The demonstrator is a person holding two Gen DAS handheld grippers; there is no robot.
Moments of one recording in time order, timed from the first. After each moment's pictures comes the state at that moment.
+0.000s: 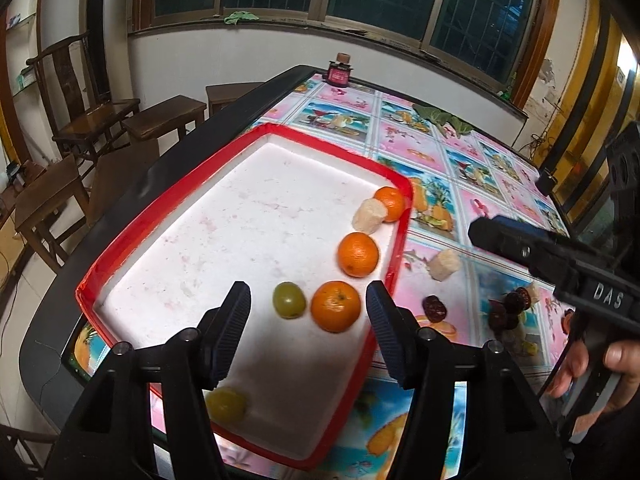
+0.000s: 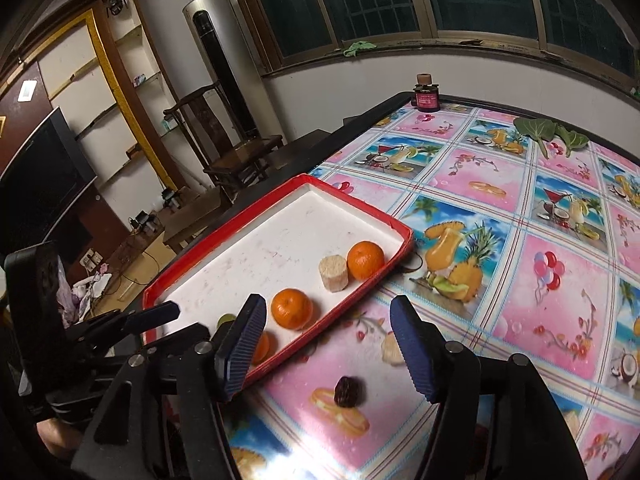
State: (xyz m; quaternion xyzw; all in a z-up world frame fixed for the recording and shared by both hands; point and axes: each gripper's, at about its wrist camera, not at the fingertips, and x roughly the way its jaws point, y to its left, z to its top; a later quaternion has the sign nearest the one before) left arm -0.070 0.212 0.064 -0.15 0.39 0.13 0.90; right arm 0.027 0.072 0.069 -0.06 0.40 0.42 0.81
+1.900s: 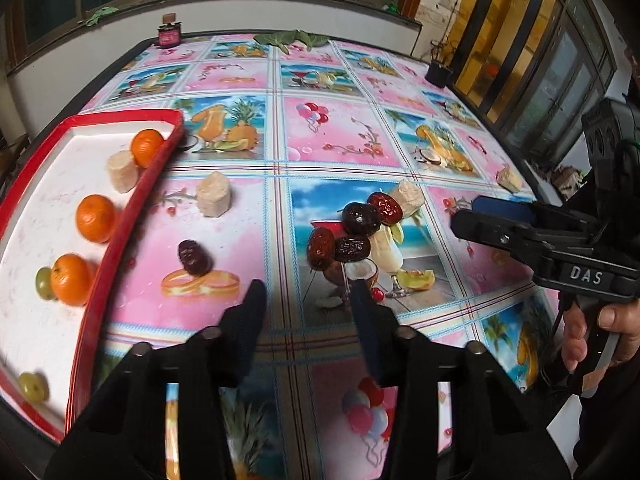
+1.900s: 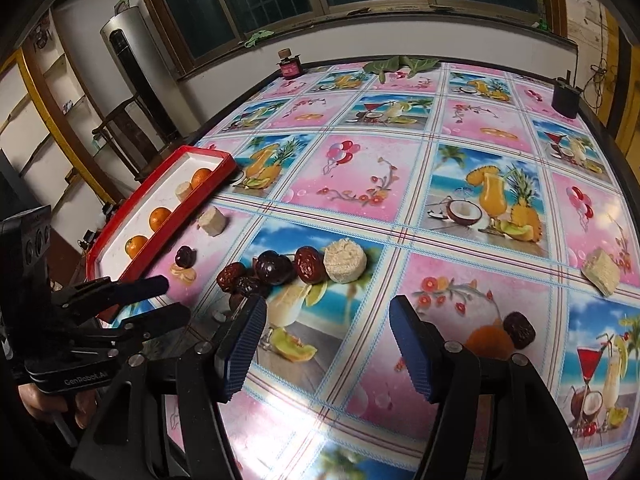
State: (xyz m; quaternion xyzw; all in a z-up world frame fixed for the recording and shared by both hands) left arm -0.018 0.053 0.039 -0.07 0.47 -0.05 0.88; right arm 0.021 -0.124 0.048 -0.04 0.46 0.28 0.84
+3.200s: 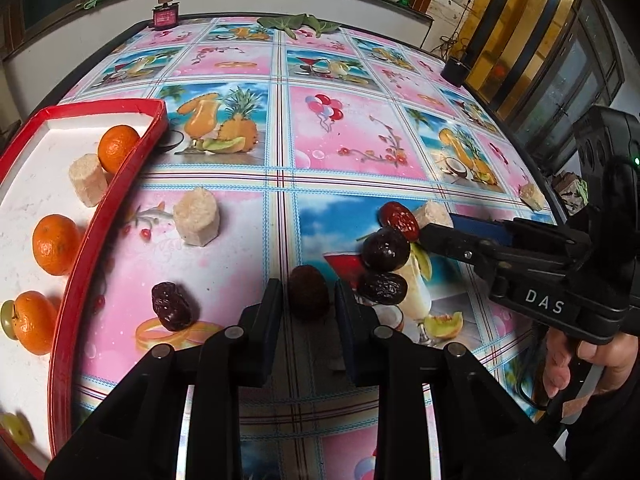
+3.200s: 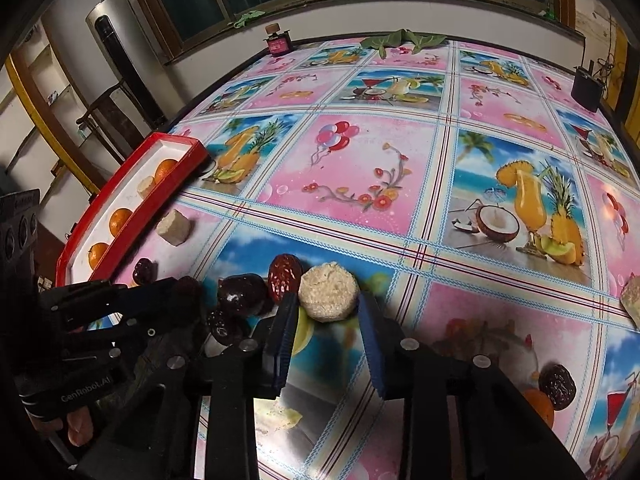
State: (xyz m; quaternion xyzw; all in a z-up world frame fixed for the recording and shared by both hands) left arm 0.024 0.061 0.017 -0.09 0.49 -0.05 0.87; right arm 0.065 -0.091 0.011 -0.06 0.48 0.27 0.83
